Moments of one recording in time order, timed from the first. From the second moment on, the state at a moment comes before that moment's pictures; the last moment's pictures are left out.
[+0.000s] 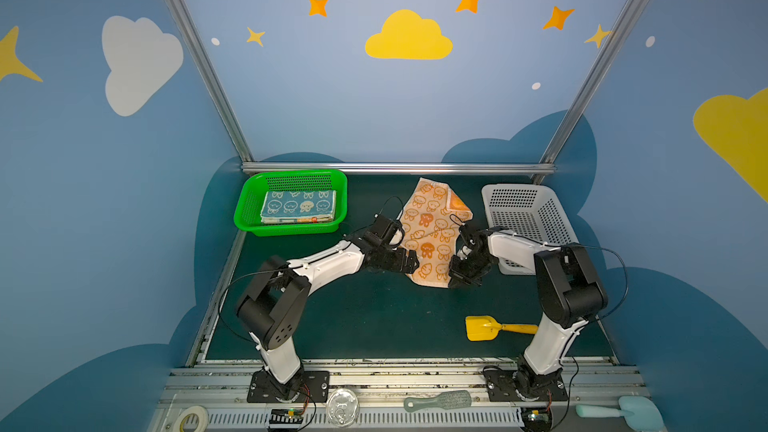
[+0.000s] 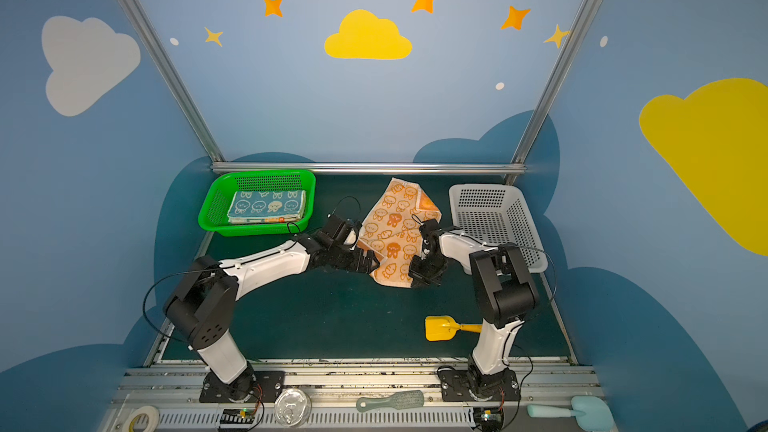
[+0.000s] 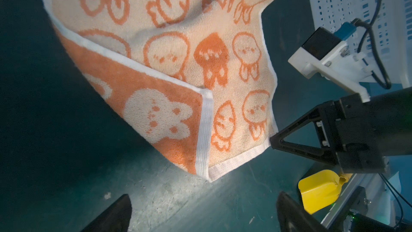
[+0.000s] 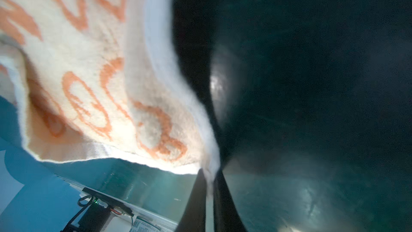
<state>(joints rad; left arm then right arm) -0.65 1.74 1.14 -0.37 0.26 -0.47 0.36 1.82 1.09 -0.81 -0.38 0.61</state>
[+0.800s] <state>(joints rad) -0.78 2.21 1.75 -0.72 0.08 -0.24 0.28 1.78 1.13 -0.84 -0.28 0.54</state>
